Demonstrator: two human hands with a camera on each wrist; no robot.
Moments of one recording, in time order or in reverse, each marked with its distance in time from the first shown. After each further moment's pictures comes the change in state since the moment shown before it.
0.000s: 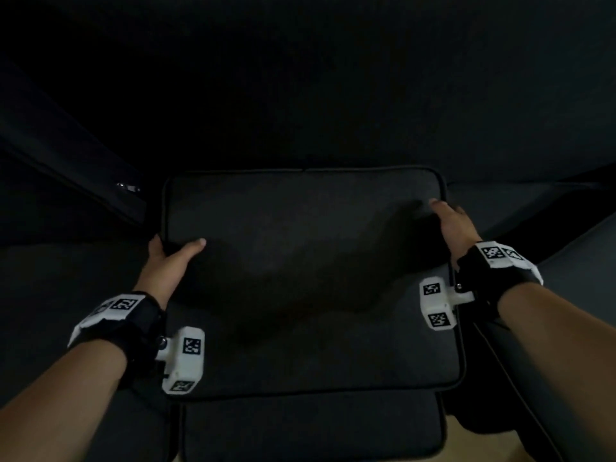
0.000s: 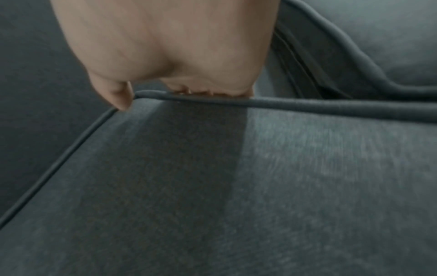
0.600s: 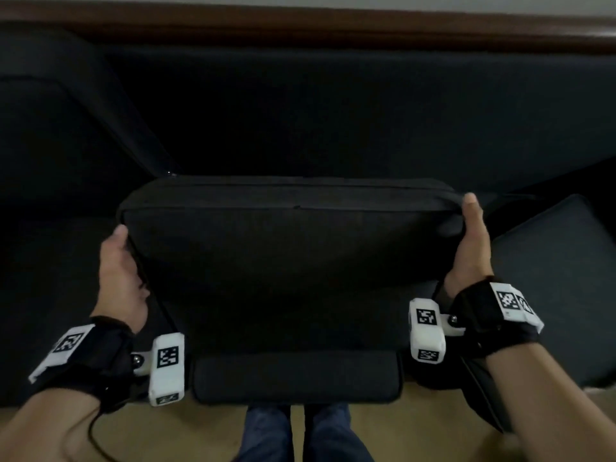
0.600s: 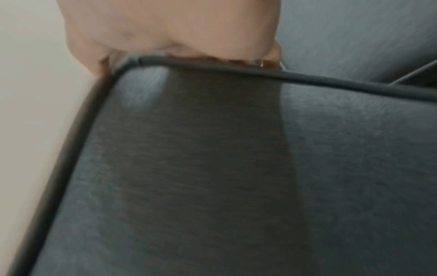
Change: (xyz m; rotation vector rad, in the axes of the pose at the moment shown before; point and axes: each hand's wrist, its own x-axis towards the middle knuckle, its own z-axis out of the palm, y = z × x) left_hand -0.184 0.008 -0.073 -0.589 0.006 0.102; right_hand -0.130 0.007 -0.089 0.532 -0.046 -0.063
